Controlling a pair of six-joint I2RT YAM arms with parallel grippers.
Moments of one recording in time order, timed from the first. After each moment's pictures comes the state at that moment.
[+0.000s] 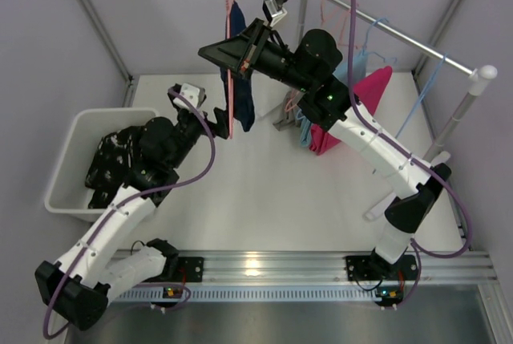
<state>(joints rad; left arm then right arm) -0.50 0.98 0.93 0.13 -0.01 0.00 0.83 1.72 2.00 0.10 -0.39 1.25</state>
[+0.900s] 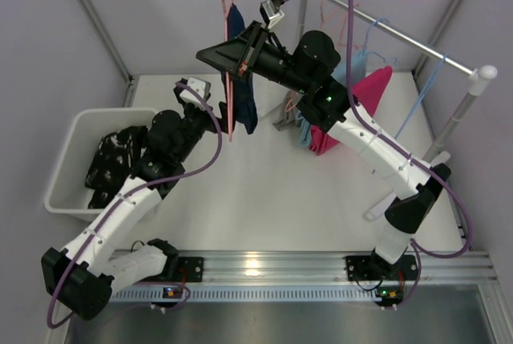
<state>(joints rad) -0.50 1.04 0.95 0.14 -0.02 -0.02 0.84 1.72 2.00 0.09 -0.39 1.25</state>
